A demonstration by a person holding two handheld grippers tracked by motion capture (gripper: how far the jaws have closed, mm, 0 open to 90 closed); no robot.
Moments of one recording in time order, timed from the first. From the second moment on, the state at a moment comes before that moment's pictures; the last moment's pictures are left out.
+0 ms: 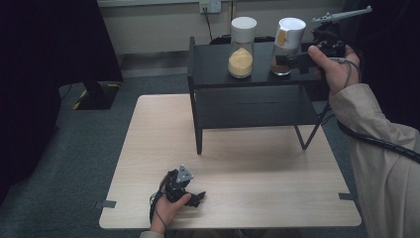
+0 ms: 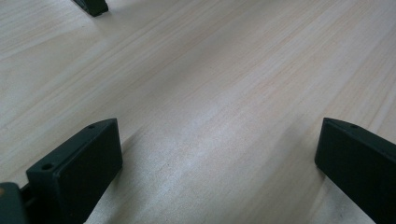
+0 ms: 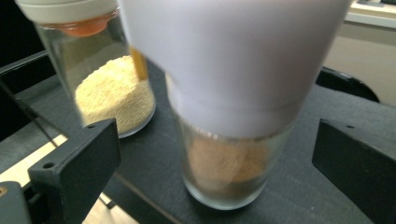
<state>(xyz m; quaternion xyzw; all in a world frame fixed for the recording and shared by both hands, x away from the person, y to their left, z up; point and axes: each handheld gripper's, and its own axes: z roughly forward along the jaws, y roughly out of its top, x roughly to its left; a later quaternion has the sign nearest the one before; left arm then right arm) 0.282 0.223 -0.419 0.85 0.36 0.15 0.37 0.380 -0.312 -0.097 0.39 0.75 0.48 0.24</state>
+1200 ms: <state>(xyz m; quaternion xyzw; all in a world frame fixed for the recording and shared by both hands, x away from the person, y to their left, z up) 0.282 0.223 -0.419 0.85 0.36 0.15 0.37 0.342 -0.327 -0.154 0.36 0.76 0.50 0.20</state>
